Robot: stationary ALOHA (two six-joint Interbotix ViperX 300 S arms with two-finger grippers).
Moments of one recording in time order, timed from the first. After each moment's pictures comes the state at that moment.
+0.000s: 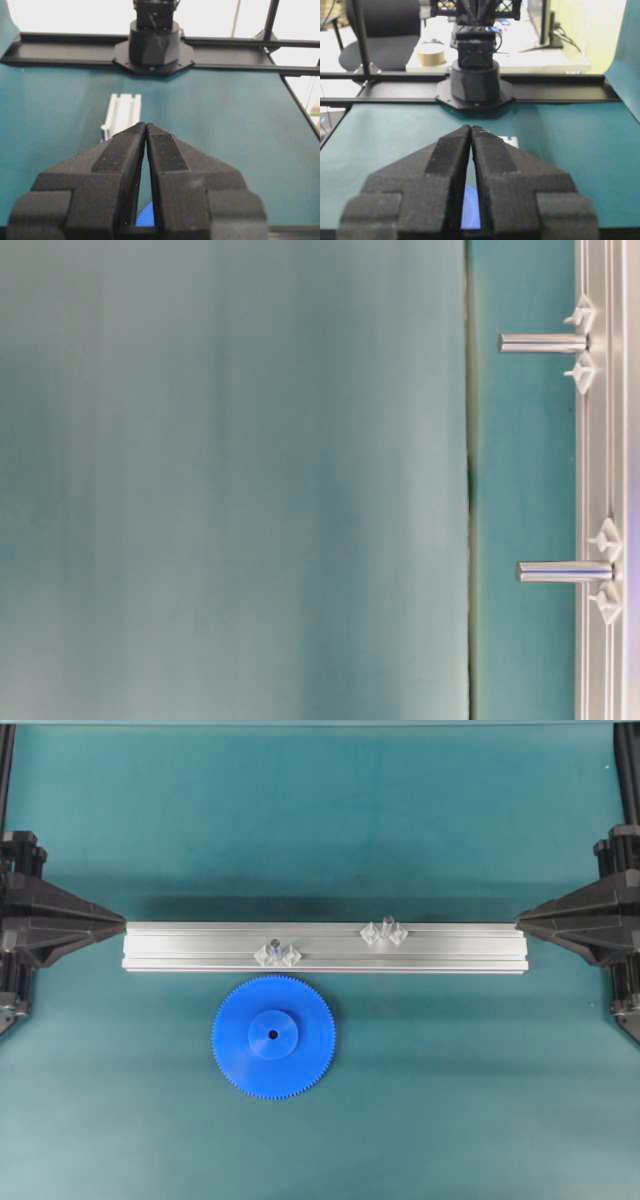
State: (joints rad) left arm 0.00 -0.96 1.19 0.00 -0.29 0.00; right arm 0.00 -0.97 1.19 0.00 -0.29 0.01
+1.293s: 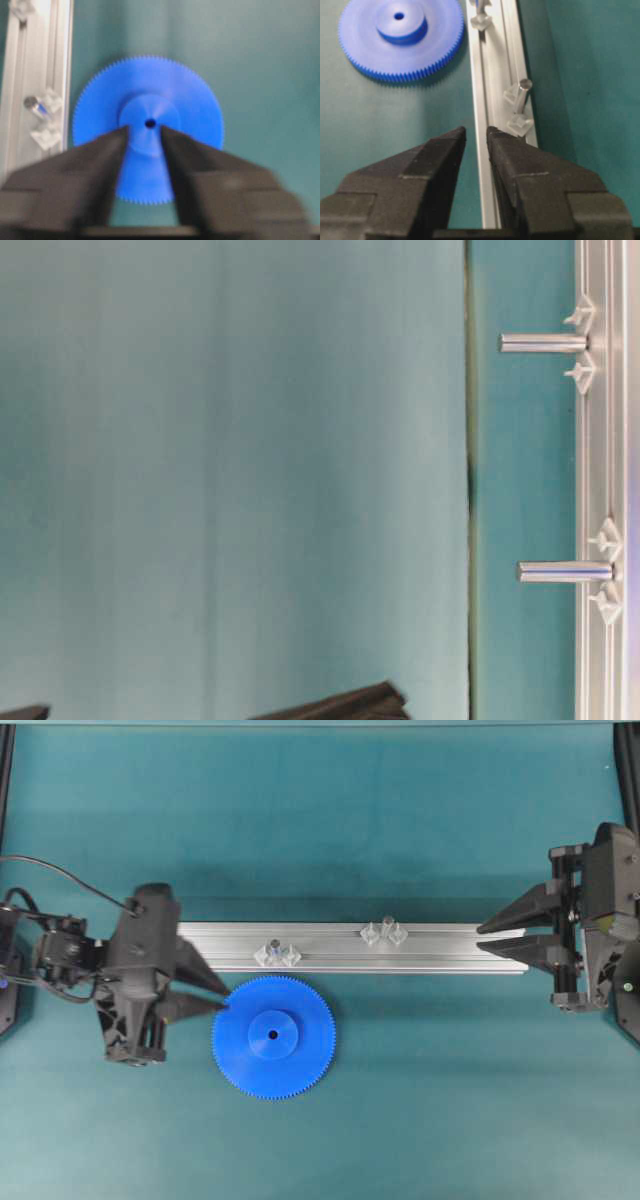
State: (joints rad) left arm -0.11 -0.38 0.78 0.02 0.23 -0.11; right arm -0.06 -0.75 1.09 0.01 0.22 0.01
